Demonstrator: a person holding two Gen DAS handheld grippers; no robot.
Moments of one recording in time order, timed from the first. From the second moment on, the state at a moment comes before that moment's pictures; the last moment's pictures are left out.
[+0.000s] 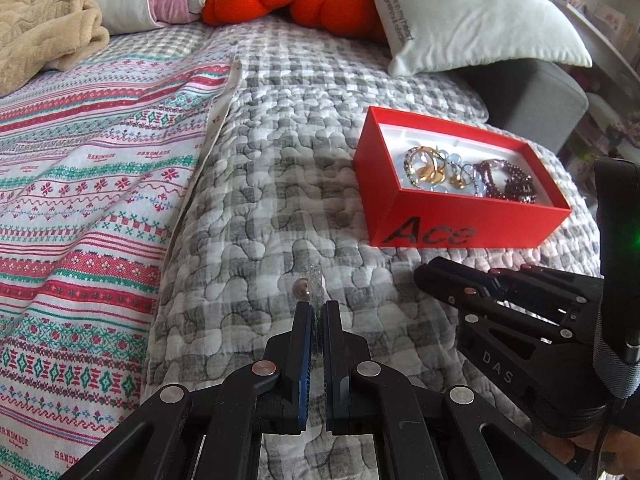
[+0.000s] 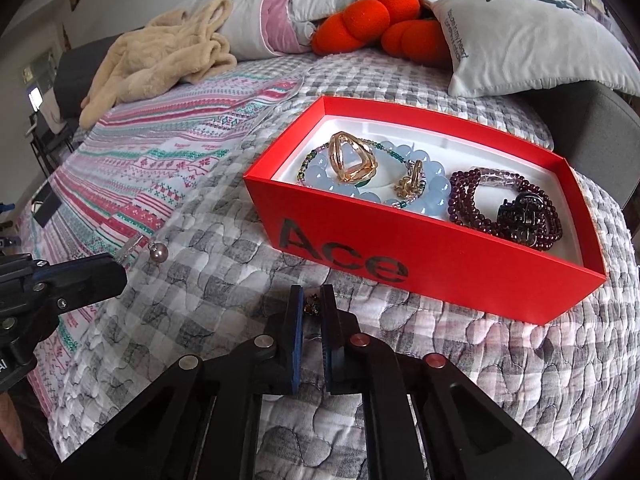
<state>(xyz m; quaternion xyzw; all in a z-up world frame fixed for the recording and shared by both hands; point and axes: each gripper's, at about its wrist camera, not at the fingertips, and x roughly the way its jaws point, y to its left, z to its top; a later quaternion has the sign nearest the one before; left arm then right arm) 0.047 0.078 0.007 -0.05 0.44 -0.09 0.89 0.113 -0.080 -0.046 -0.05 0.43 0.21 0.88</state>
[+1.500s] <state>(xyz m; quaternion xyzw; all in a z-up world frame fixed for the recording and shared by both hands) 0.108 -0.013 0.028 -0.09 0.39 -0.17 0.90 0.141 -0.212 0.032 0.07 0.40 0.15 0.90</state>
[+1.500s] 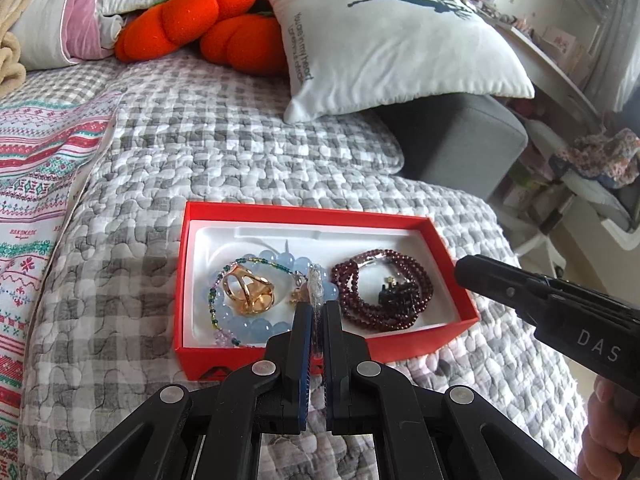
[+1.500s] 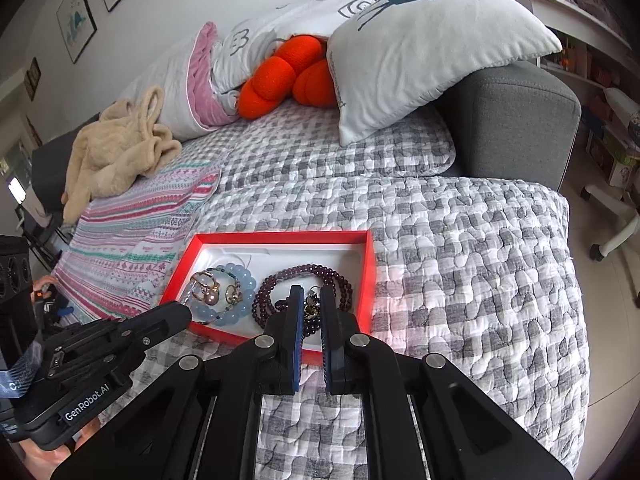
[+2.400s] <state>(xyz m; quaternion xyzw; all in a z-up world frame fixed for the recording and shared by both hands) 0.083 -0.010 0.037 -0.04 0.40 -0.12 0.91 0.162 -0.198 0.026 0.05 0.41 0.16 0.90</state>
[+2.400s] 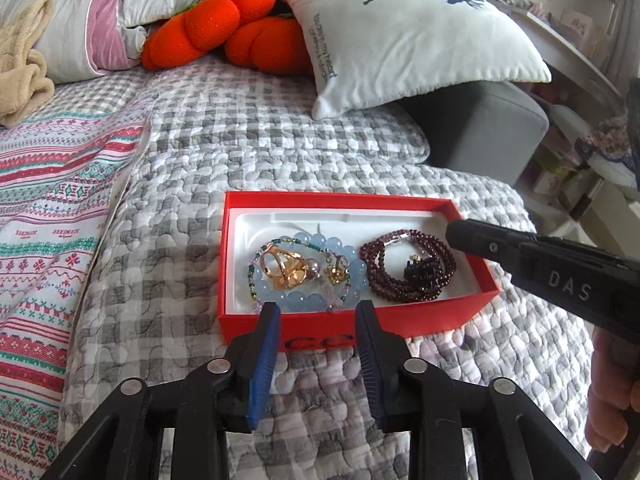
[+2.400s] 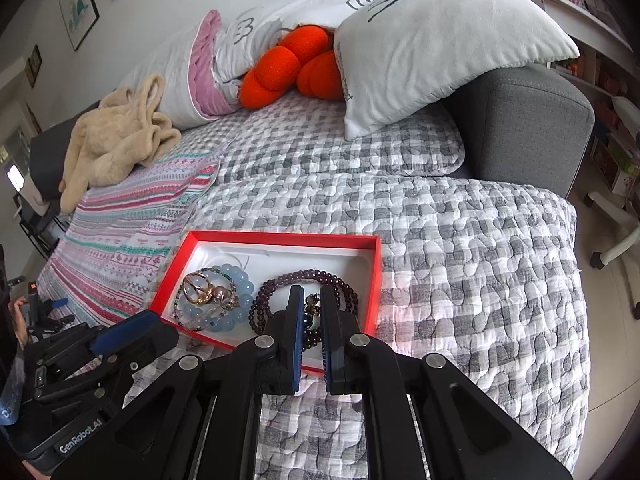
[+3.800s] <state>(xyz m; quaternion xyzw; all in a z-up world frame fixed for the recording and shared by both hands) 0.013 0.010 0.036 -0.01 0.43 0.00 0.90 0.032 -0.207 0.043 -0.02 0.40 0.07 0.91</state>
